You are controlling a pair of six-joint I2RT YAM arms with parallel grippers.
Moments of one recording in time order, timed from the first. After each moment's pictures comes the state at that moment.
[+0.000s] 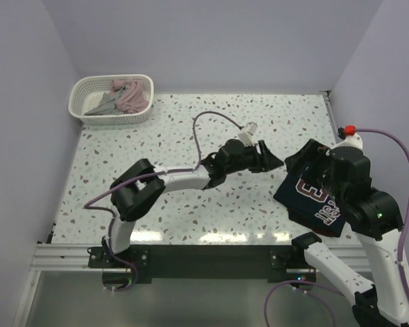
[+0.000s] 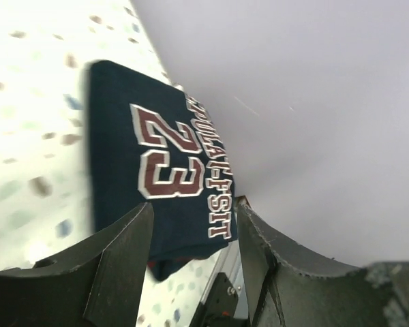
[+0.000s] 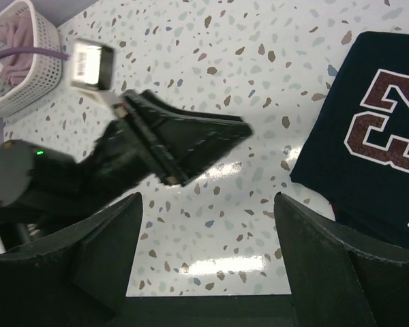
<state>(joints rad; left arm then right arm) -1.01 2.05 1.38 0.53 0.16 -0.99 0.37 0.74 1.30 -1.09 0.24 0.67</state>
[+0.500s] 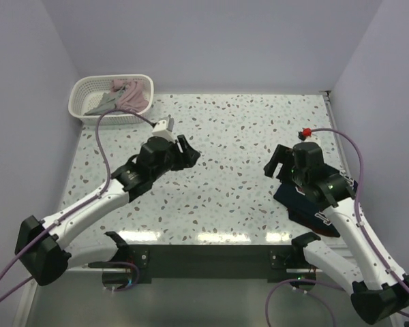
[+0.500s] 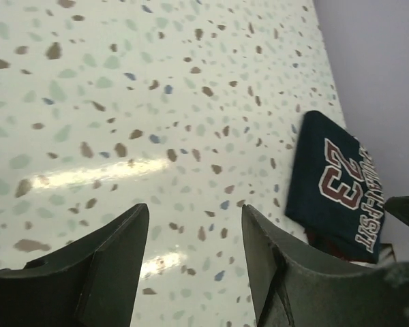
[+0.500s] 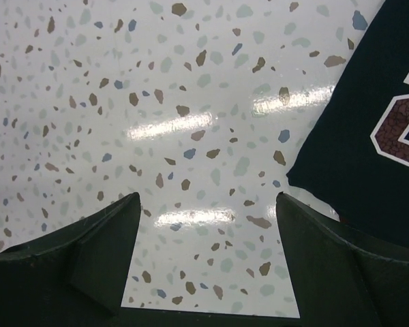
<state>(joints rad) -0.74 1.19 0.89 -0.09 -0.14 -0.73 0.37 0.85 0.98 -0.84 0.17 0.62</state>
